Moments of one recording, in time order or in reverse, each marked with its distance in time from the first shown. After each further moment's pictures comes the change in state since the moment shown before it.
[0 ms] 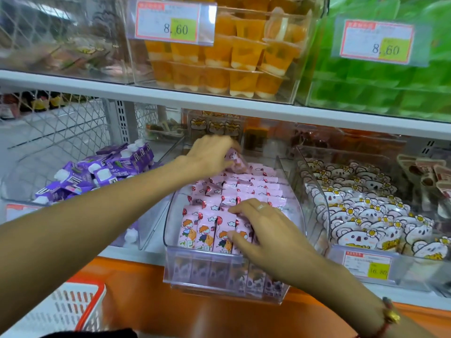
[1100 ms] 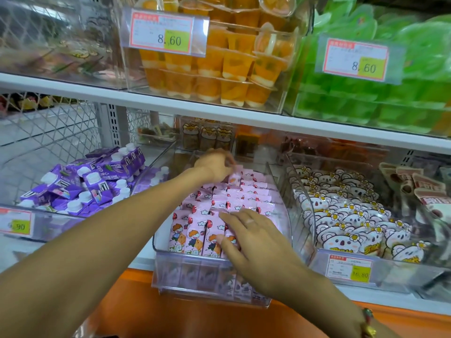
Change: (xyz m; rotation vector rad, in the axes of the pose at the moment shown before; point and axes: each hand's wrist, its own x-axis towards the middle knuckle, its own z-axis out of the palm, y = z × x) left_hand 0.025 0.008 0.035 -0.418 -0.105 -0.188; right_hand -0.008 -0.008 0.002 -0.167 -0.076 0.027
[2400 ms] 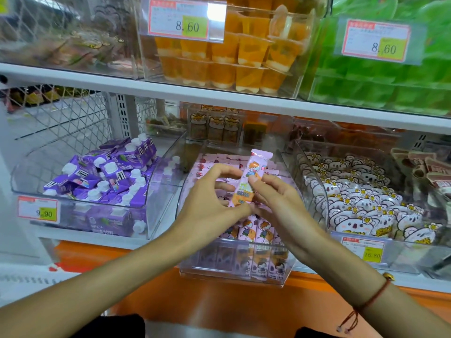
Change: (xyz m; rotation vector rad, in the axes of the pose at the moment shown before) left_hand -0.167 0.027 -0.002 -0.726 0.205 0.001; right_hand 0.014 -0.013 -0.024 1.503 0.185 0.471
